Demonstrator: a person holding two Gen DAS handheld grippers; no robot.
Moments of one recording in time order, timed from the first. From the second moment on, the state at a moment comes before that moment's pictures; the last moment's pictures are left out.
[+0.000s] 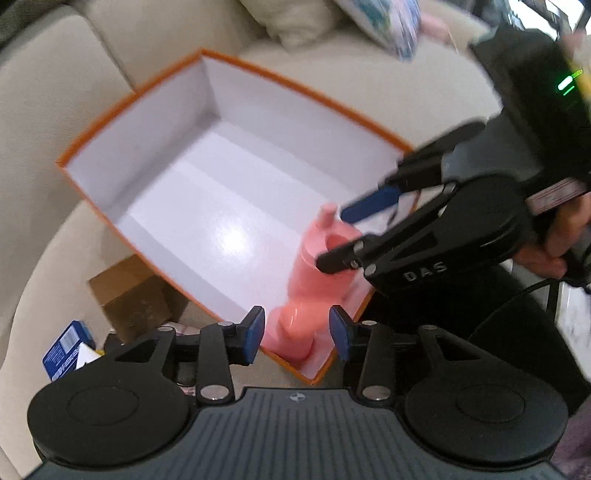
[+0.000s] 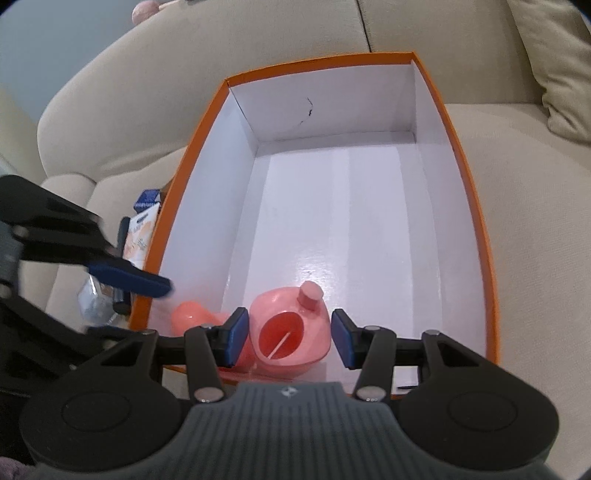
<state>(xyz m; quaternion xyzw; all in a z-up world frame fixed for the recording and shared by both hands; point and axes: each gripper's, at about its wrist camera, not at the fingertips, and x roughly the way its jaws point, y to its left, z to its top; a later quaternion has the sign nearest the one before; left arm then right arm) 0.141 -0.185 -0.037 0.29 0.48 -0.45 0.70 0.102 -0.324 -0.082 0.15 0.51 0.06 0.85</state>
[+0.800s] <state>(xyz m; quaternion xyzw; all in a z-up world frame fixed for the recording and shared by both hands) 0.150 -0.069 -0.031 0.07 0.46 -0.29 0.84 0.127 -0.306 -0.092 0.18 0.57 0.05 0.80</state>
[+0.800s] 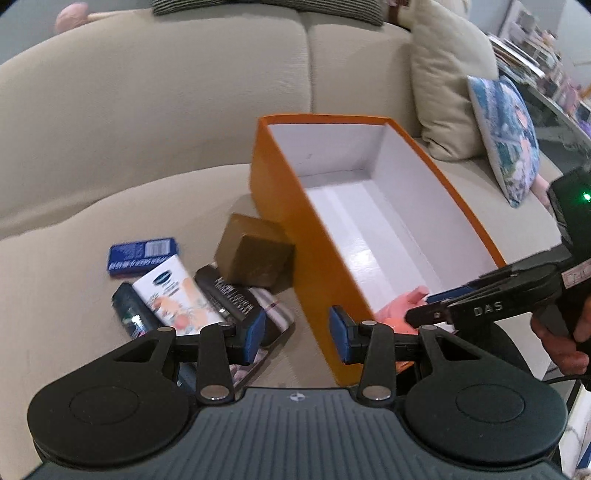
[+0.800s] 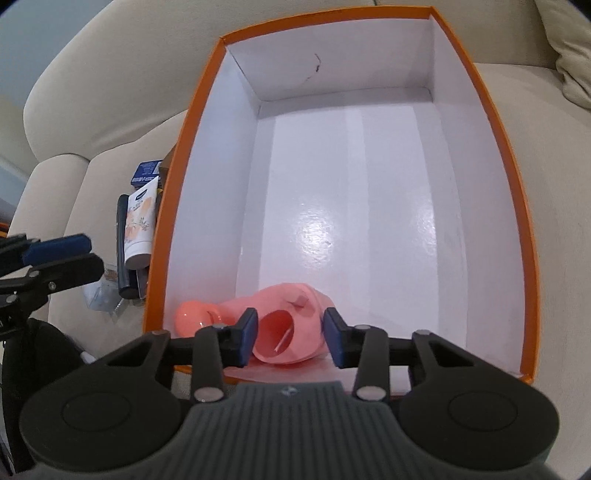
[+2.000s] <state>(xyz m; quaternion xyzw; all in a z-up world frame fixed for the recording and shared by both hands) 0.145 0.048 -0.102 0.19 0.47 -0.27 0.82 0.163 -0.131 -0.066 -0.07 0.49 0.16 0.86</state>
